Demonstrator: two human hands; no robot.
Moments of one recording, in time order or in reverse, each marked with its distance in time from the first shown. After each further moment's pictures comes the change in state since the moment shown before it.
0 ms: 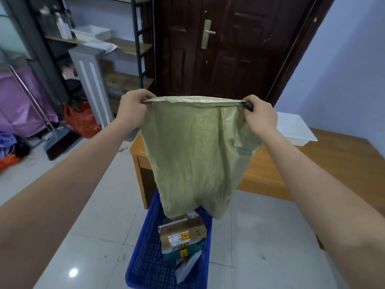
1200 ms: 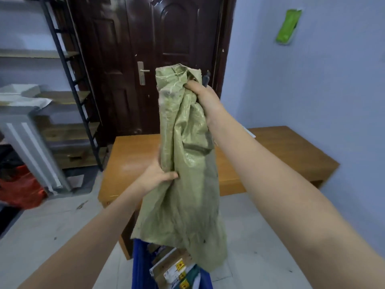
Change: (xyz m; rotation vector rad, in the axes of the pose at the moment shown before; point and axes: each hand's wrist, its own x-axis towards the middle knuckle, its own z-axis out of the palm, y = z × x) left_hand -0.077 0.027 0.049 -0.470 -0.864 0.034; right_hand -0.039 -0.136 -0.107 1.378 -0.046 0.287
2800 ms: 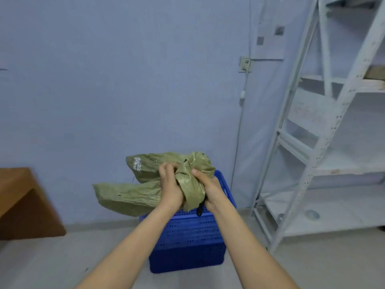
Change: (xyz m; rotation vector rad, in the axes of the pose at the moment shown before) left_hand -0.418 0.181 0.723 -0.067 -0.966 0.498; right_hand -0.840 -0.096 -0.349 0.061 1.445 -0.407
